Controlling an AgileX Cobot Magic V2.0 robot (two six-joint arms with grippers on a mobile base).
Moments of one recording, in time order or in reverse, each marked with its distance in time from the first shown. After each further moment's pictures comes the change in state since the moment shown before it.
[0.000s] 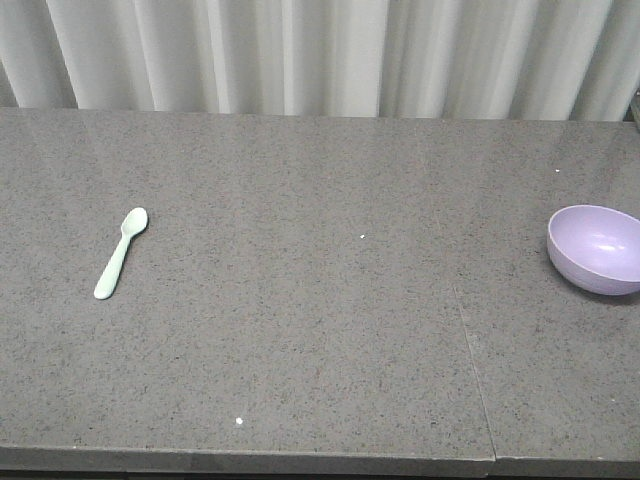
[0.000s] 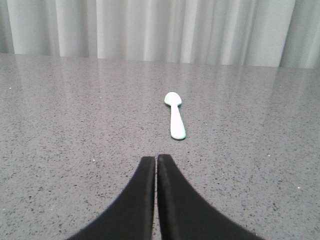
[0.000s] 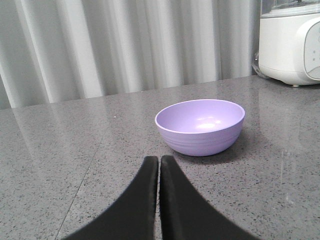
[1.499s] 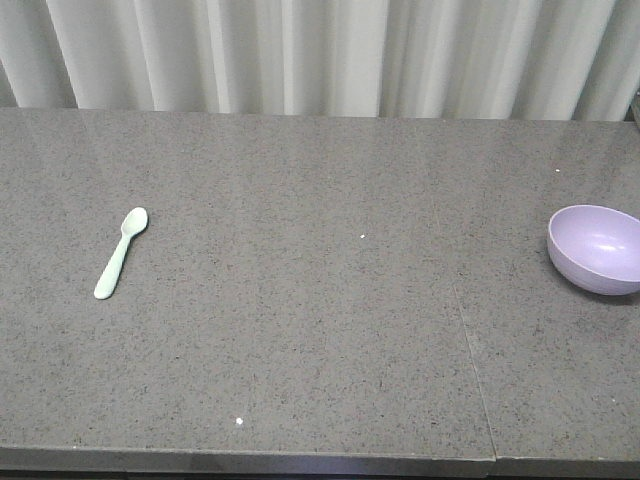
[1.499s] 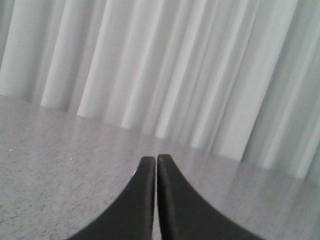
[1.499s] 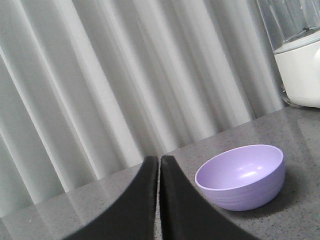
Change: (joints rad) left arm 0.000 0.000 0.000 -0.100 -0.293 -0.192; right arm 0.000 0.000 0.000 0.282 -0.217 0.004
